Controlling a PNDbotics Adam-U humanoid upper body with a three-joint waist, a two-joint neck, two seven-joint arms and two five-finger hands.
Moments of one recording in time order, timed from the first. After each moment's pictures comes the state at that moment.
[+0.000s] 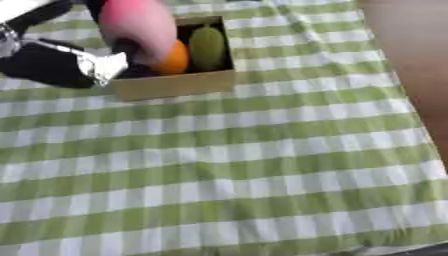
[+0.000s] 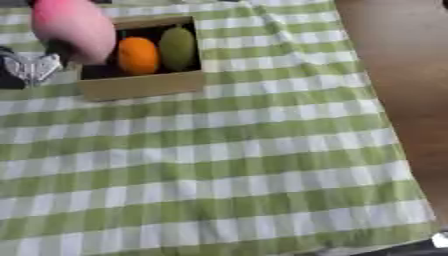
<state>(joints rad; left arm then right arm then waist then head) -0.88 0.76 -0.37 -1.85 -0.28 0.16 -0.43 -0.40 -0.61 -0.21 -1.92 -0.34 -0.14 0.30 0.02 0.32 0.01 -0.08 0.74</state>
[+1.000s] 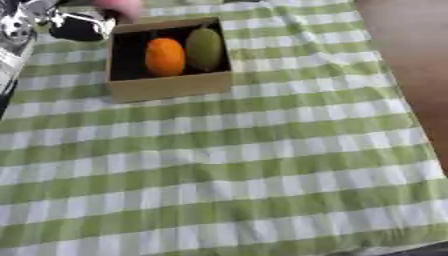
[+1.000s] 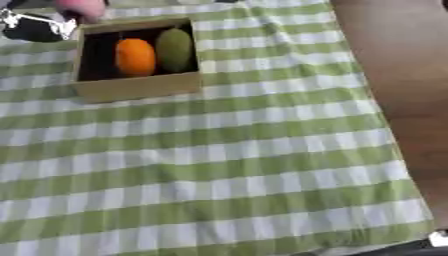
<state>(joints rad) -1.02 0.52 -0.30 -1.16 -0.73 -0.11 -0.22 -0.41 -0.61 -0.21 -1.92 -0.34 -0.14 0.31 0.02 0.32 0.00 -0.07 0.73</state>
